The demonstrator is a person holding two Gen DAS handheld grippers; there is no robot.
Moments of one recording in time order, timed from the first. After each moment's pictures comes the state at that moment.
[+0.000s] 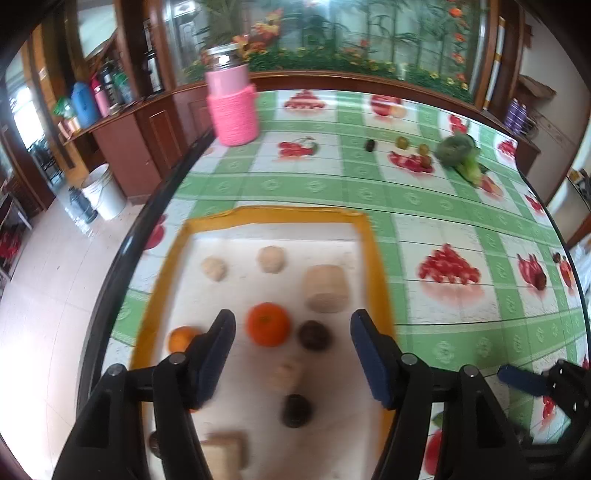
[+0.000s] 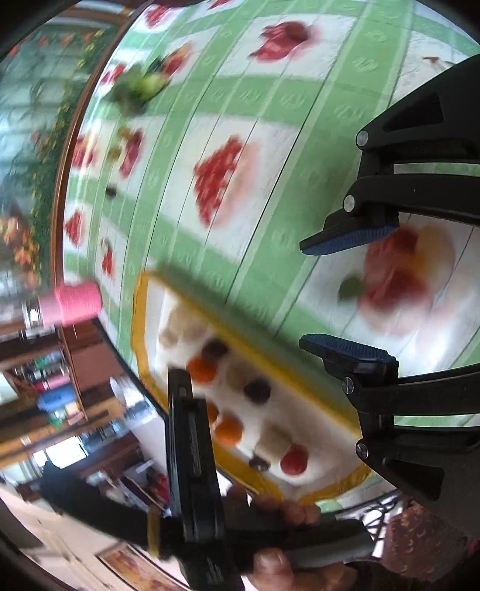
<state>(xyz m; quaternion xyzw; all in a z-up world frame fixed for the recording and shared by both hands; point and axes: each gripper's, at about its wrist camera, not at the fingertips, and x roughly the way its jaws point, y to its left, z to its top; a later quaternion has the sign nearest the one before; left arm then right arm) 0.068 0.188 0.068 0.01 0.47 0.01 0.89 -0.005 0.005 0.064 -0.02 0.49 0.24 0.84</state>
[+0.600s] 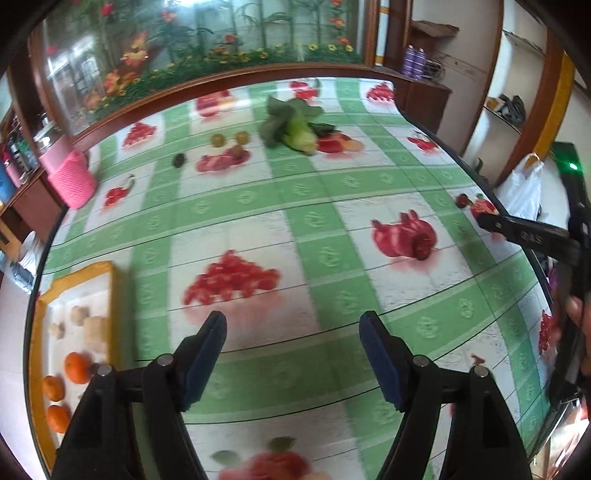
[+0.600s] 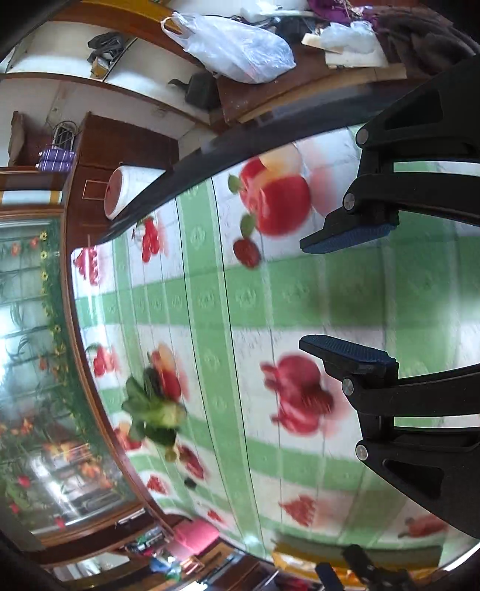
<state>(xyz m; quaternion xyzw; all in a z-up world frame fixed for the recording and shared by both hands) 0.070 -0.007 0.067 0.09 0.47 -0.14 0.87 0.071 -0.278 0.059 0.07 0.47 -0.03 0.88</state>
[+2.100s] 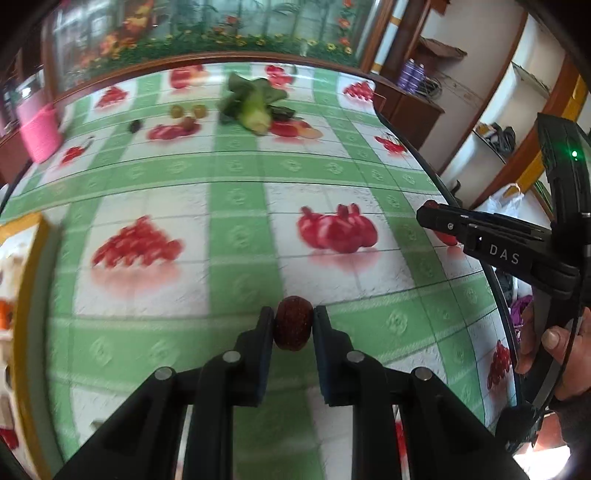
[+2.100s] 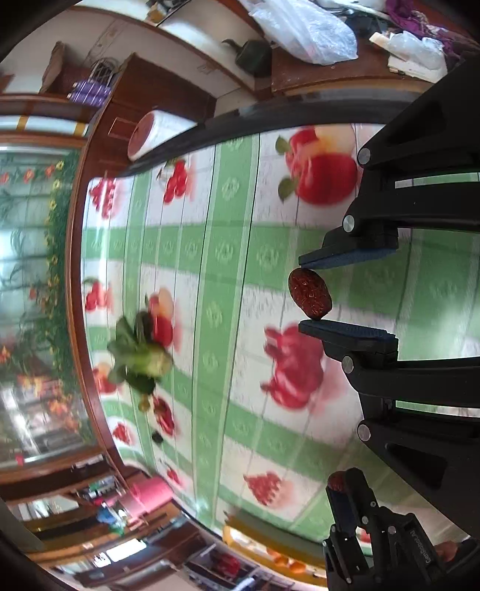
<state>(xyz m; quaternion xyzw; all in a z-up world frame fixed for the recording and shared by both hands) 0.045 -0.035 0.051 -0.02 0.49 -0.16 0.86 0.073 -0.241 0.078 -0.01 0.47 0.10 0.88</state>
